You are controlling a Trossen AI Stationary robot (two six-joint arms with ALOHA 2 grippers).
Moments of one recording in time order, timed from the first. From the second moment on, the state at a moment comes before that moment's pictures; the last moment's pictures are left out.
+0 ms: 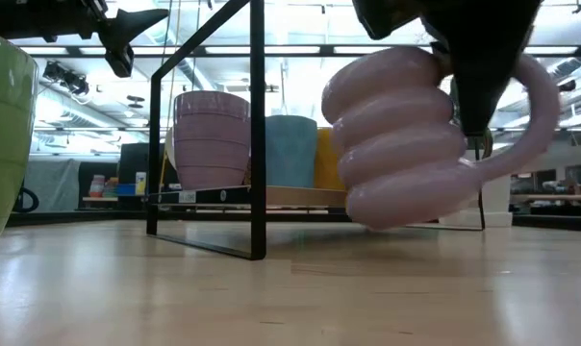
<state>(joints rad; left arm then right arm) -0.15 0.47 0.23 0.45 -0.24 -0.41 0.49 2.01 1.66 -1.16 0.07 1.04</state>
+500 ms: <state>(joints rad) -0.15 0.47 0.23 0.45 -0.24 -0.41 0.49 1.85 1.64 -1.18 0.20 1.04</state>
